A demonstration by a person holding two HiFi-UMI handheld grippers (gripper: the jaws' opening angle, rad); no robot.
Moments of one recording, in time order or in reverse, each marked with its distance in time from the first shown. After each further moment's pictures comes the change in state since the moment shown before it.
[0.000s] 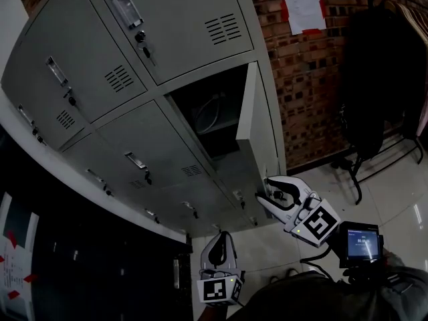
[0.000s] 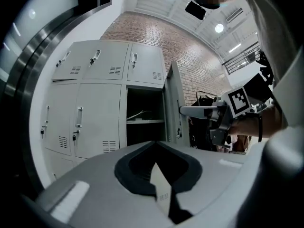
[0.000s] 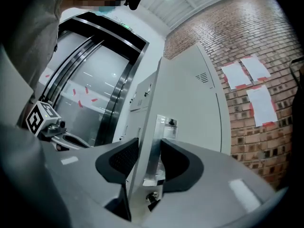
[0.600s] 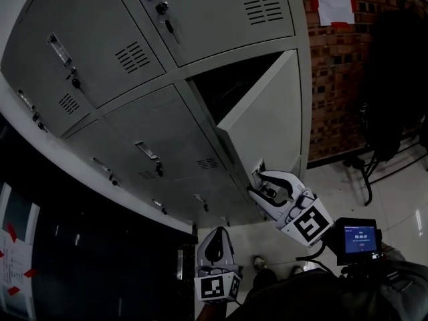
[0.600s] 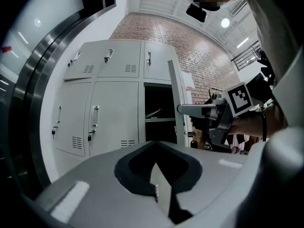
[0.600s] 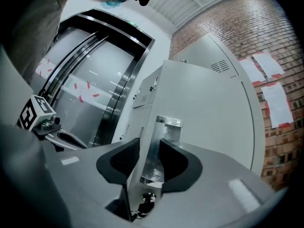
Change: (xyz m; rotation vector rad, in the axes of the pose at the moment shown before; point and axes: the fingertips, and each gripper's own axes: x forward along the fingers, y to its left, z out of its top) left arm 0.016 0.078 -0.013 -0.020 -0.018 0.107; right arm 0.094 0.016 -0.022 -0.069 -0.007 0.047
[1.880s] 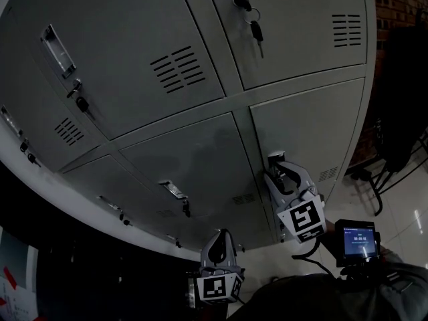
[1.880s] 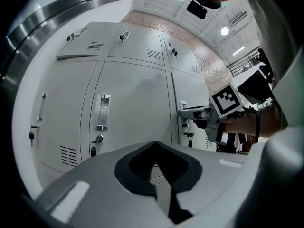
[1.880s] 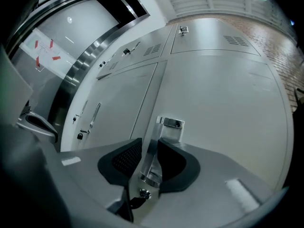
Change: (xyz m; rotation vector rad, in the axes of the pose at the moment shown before) left arm 0.108 0.155 -0.007 -0.026 -0.022 -0.112; right arm 0.161 -0.084 -0.066 -0.088 0.228 -0.397
